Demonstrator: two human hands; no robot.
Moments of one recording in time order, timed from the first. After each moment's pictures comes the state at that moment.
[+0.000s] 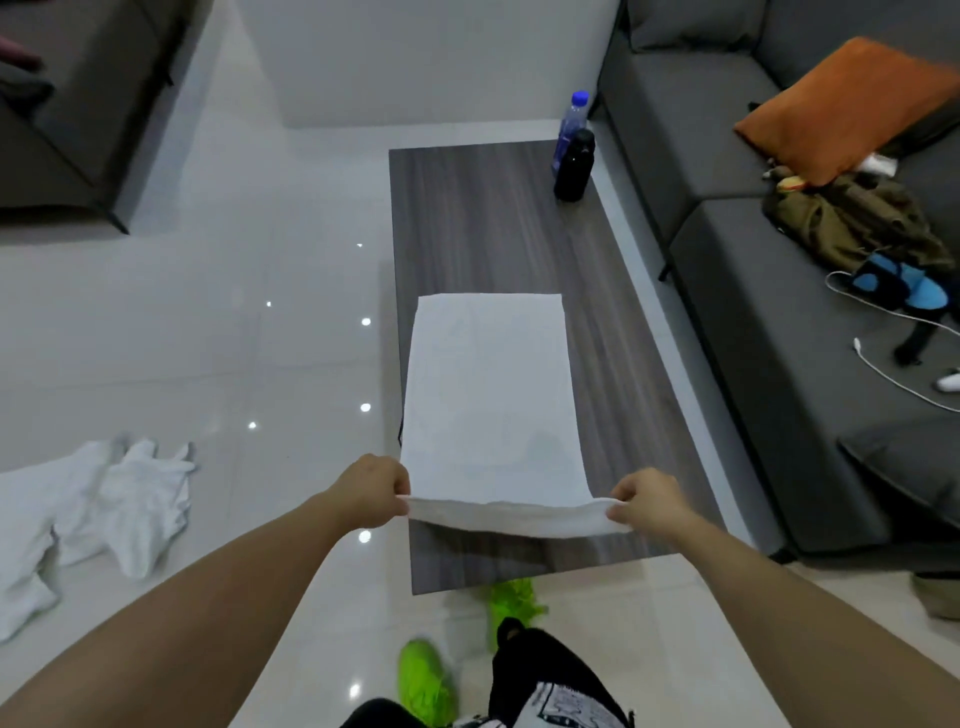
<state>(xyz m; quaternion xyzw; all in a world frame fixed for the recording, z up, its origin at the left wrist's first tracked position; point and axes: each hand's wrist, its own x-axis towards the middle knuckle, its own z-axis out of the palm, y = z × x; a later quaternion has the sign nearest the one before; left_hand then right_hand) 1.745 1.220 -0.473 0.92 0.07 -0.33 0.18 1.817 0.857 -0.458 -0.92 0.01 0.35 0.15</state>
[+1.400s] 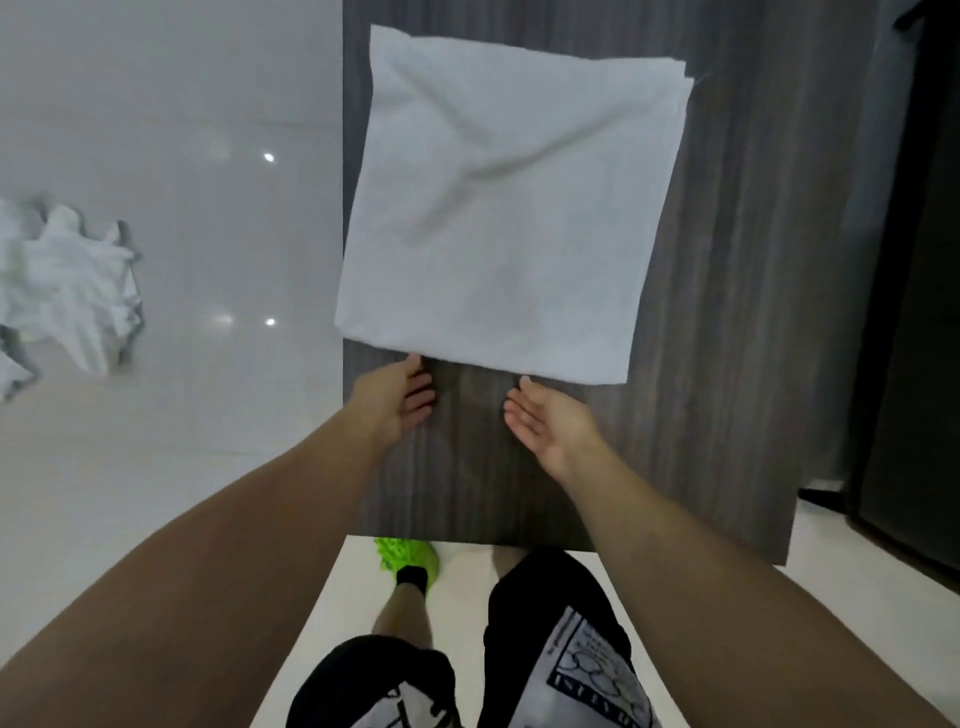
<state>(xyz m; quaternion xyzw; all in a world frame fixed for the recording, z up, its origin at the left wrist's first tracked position) 1.878 1.150 -0.689 0.35 0.67 -0.22 0.61 1.929 0.960 -0.698 -0.44 0.52 0.45 0.58</state>
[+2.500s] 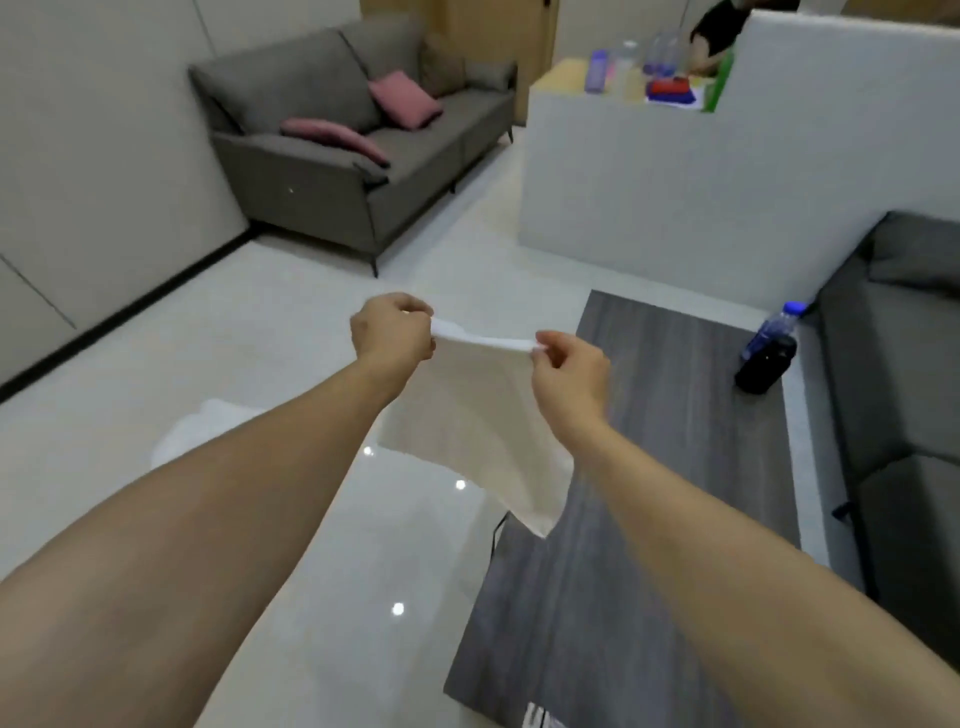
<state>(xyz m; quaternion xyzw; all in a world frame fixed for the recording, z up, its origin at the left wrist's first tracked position) 1.774 1.335 -0.226 0.66 0.49 0.30 0.48 1.883 1.178 -0.264 -0.80 -0.21 0.08 0.56</state>
